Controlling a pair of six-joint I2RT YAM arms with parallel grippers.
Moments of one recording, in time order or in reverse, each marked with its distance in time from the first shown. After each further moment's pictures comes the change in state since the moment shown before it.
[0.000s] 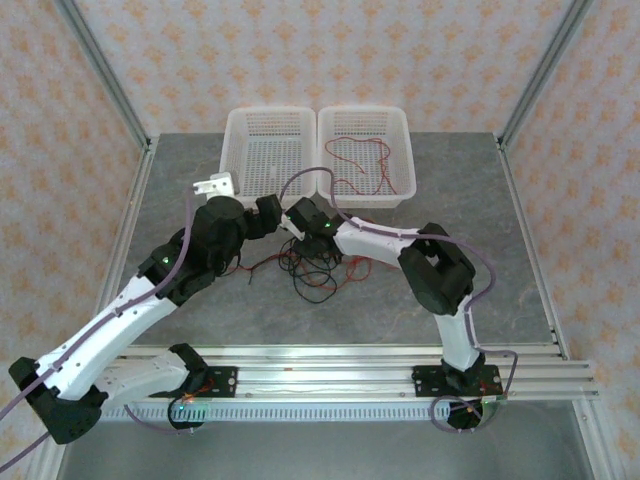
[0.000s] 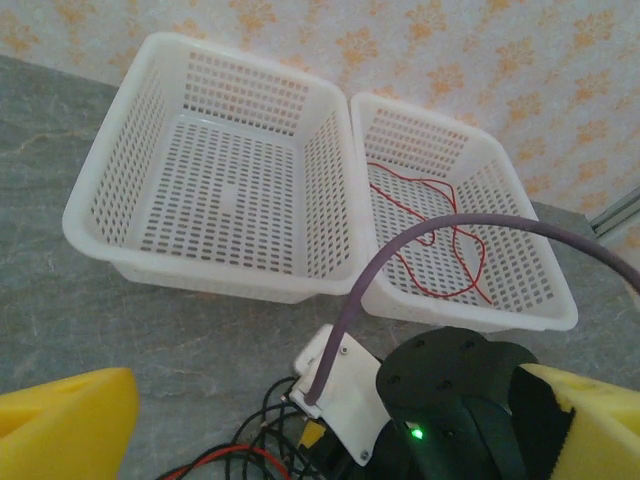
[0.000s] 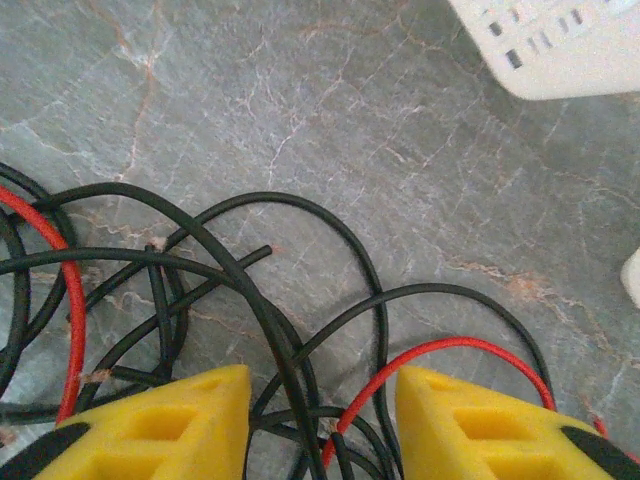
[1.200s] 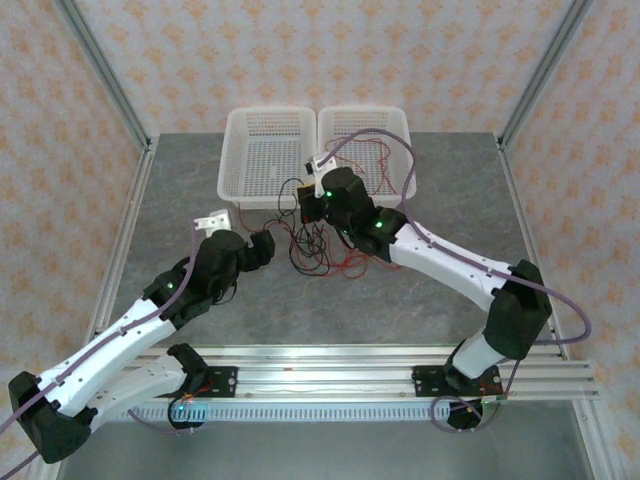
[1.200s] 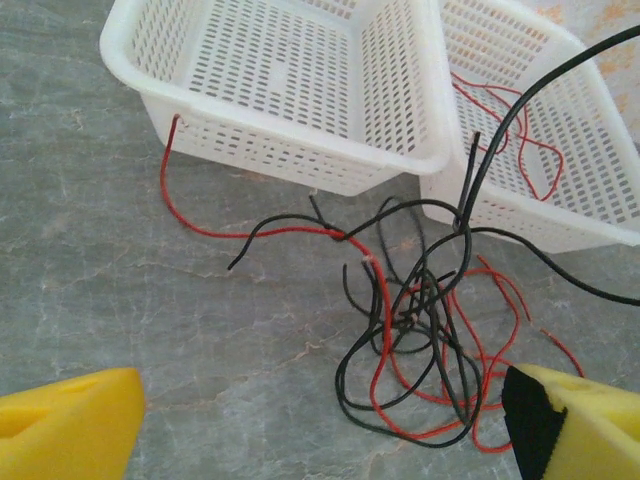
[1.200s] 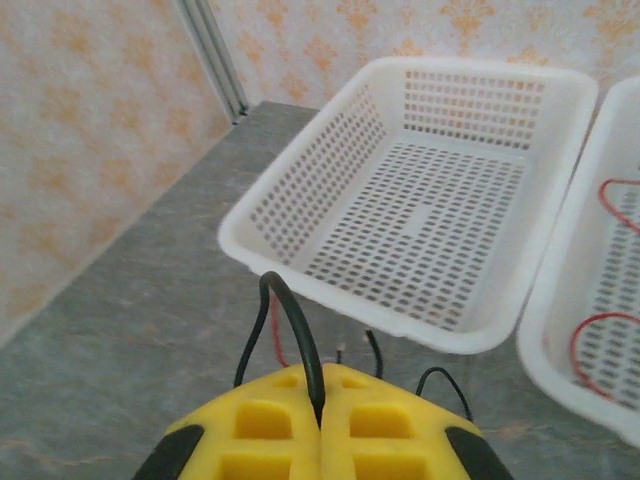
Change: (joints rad) left arm 0.000 -0.137 -0.304 0.029 0.050 -0.111; right arm 0.000 -0.490 -0.139 0.299 -0.071 0.533
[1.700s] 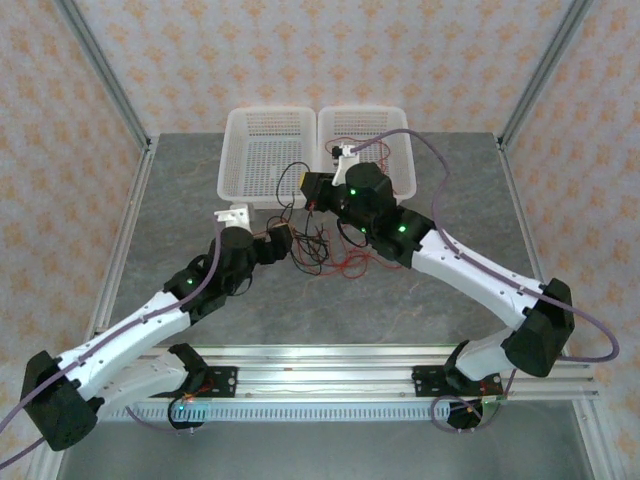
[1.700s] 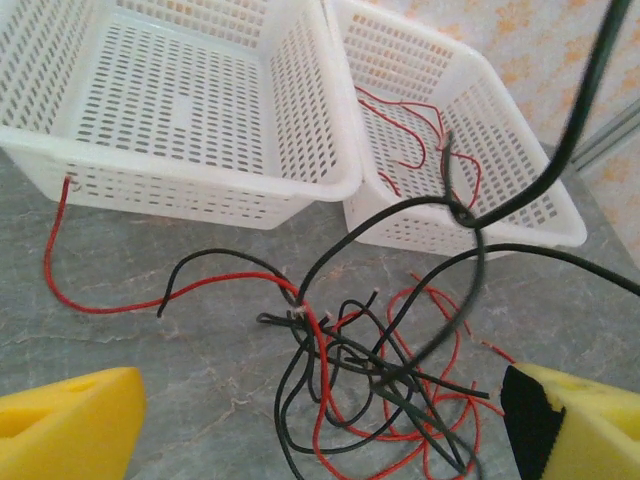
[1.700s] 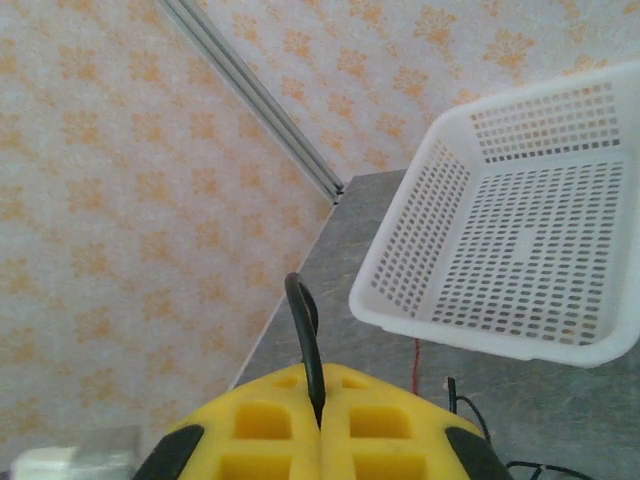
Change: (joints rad) left arm 0.000 0.106 -0.085 0.351 0.079 0.137; right arm -0.004 -0.131 -0.015 0.060 -0.071 0.343
